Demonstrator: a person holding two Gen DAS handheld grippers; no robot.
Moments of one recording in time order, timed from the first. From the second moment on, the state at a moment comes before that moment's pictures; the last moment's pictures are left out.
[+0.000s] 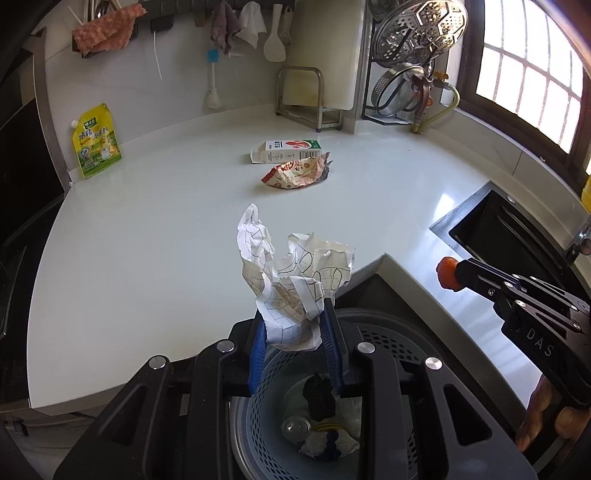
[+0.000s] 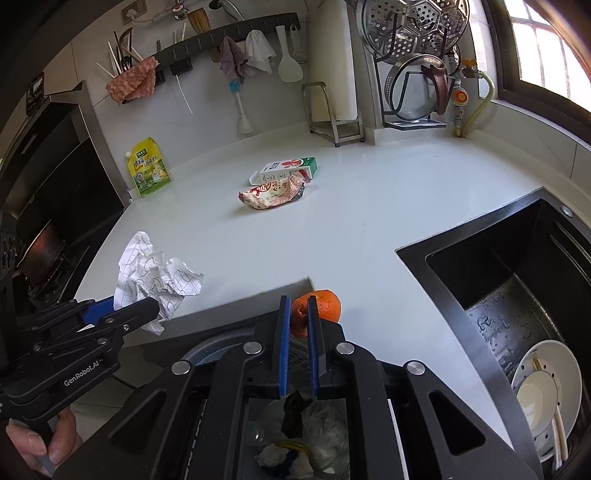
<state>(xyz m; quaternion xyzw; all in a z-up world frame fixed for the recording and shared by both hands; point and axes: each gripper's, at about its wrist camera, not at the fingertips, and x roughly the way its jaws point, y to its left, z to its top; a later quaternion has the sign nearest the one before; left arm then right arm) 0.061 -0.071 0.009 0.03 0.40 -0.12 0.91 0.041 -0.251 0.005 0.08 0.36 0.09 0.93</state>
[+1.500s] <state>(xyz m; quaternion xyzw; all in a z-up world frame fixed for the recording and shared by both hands) -0.015 -0.029 -0.086 0.05 0.46 -0.16 0.87 -0.060 -0.184 -0.086 0.11 0.42 0.08 0.90</state>
